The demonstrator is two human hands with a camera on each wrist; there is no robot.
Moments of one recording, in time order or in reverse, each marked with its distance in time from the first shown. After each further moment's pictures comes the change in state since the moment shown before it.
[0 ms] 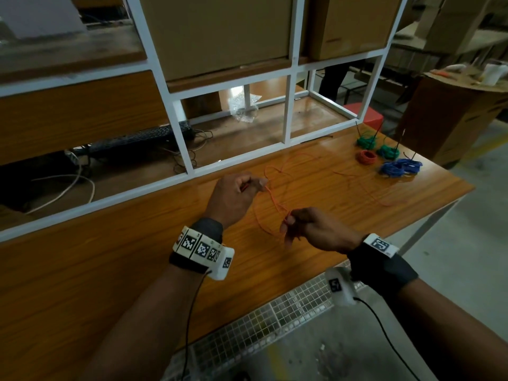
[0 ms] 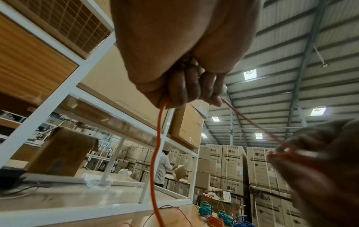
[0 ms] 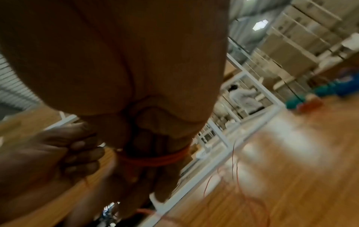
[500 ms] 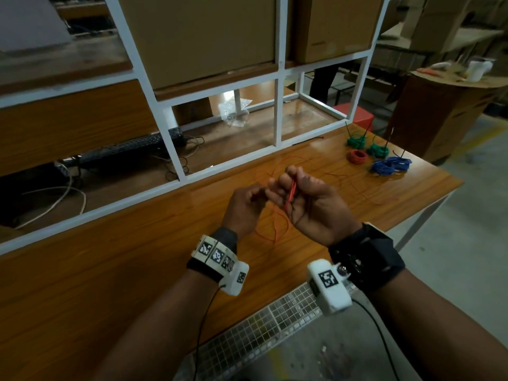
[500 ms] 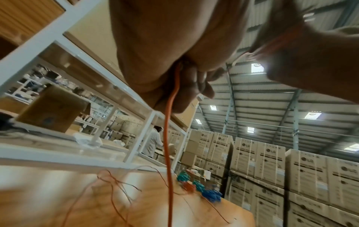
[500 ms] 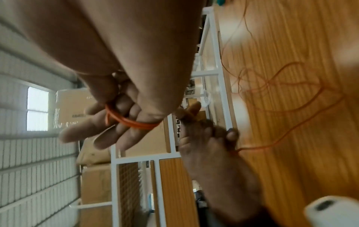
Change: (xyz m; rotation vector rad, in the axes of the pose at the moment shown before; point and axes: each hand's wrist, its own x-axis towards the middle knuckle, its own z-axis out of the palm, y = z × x) left_hand -0.001 0.004 0.050 -0.142 -0.069 -0.026; right_hand -0.009 -0.050 -0.008 1.404 -0.117 -0.396
